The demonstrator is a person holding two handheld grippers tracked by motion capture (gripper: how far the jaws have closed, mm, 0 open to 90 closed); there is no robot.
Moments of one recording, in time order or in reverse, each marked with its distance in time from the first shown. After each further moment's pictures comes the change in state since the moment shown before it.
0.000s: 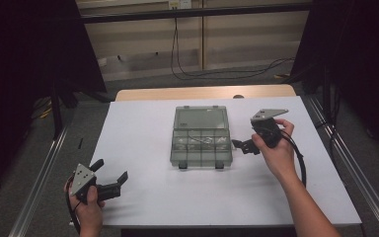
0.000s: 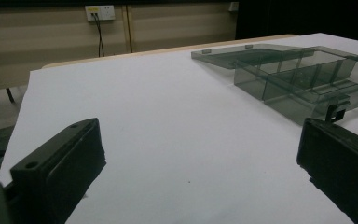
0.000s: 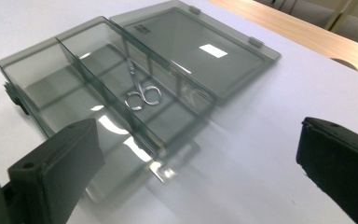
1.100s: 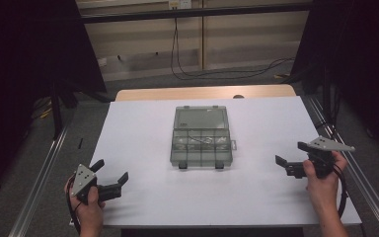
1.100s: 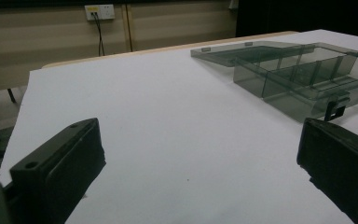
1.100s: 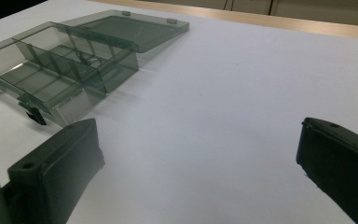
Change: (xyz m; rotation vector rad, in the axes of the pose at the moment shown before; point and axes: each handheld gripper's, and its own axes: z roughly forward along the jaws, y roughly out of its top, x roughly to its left) left arm -0.002 0.000 0.000 0.005 -0.005 0.012; right arm -0.030 -0.111 -0.085 -0.177 -0.159 0.199
